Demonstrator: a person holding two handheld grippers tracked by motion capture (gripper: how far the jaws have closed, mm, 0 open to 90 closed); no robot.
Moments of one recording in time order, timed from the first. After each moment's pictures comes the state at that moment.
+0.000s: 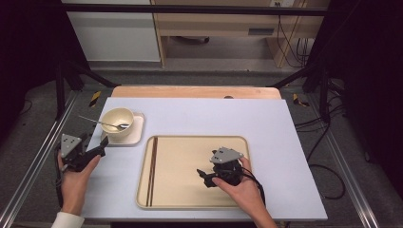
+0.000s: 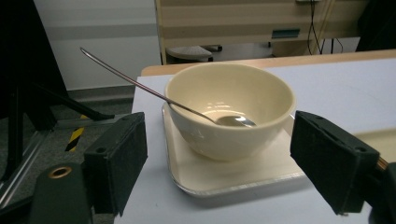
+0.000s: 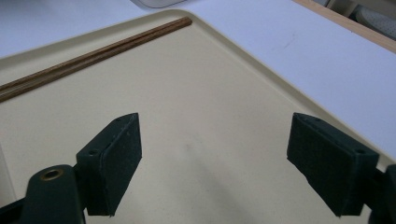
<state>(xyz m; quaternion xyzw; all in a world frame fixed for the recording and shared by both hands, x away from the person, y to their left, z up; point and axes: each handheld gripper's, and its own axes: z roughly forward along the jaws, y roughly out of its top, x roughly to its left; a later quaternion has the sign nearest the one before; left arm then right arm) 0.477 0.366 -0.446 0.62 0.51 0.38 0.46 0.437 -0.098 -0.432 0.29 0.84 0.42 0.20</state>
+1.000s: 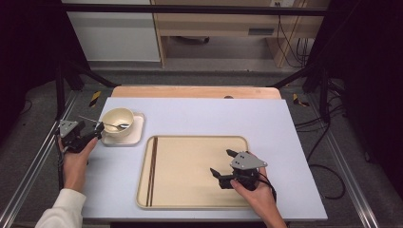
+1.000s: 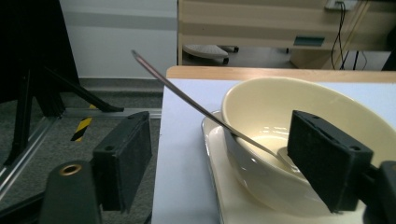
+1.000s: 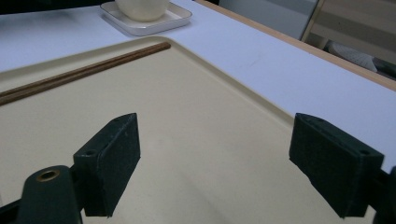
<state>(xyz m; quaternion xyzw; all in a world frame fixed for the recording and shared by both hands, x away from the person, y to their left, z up) 0.531 0.393 -0.456 0.59 0.55 0.37 0.46 0.426 -0.144 -0.442 0.28 0.79 0.49 0.24</state>
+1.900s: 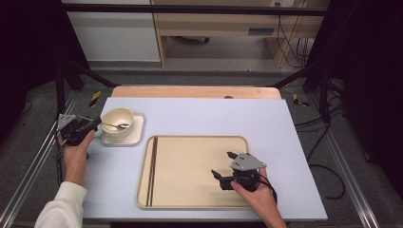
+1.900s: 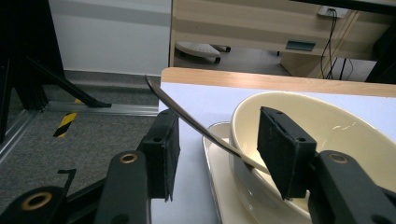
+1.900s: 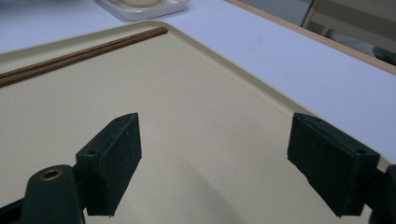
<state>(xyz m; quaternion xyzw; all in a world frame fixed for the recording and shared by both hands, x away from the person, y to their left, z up) 0.553 0.404 -0.452 0.59 0.55 0.34 0.48 0.426 -0.145 -0.449 0.29 0.80 0.47 0.24</state>
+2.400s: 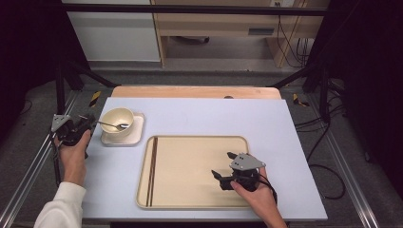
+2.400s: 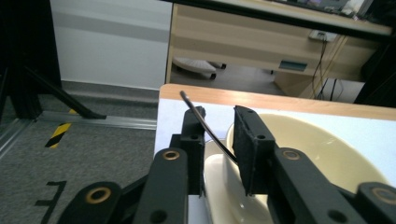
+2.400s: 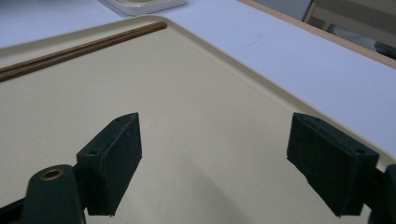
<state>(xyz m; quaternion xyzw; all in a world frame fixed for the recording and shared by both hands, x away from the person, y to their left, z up) 0.544 0.407 -0.444 0.56 0.55 0.35 0.51 0.427 -0.145 -0.451 0.29 0.80 0.46 0.23</state>
